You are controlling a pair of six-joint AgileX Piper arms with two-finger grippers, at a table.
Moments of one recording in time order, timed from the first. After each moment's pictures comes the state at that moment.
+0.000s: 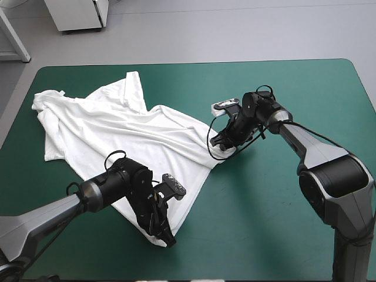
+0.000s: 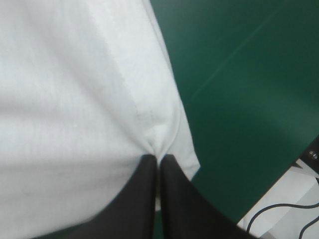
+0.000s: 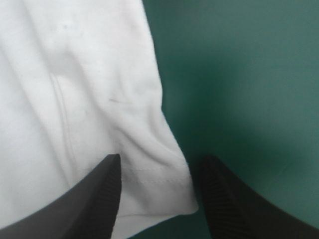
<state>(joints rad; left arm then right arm) -0.75 1.50 -0.95 -0.29 1.11 0.29 0.37 2.04 -1.65 0.23 1.01 -0.23</state>
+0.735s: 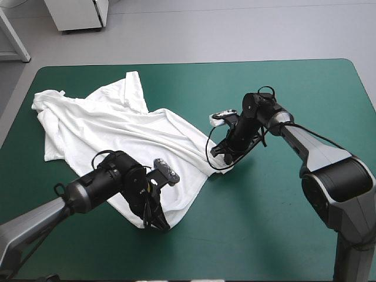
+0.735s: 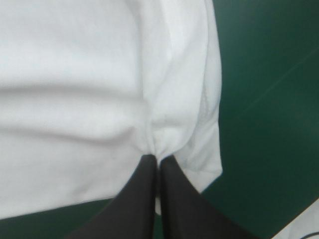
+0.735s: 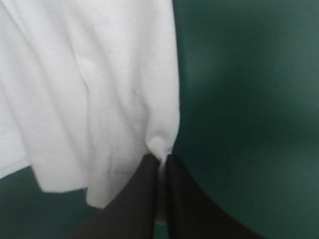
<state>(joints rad) -0.75 1.42 -1.02 -0.09 1.11 0.17 0.38 2.00 -1.63 0.31 1.20 -0.29</state>
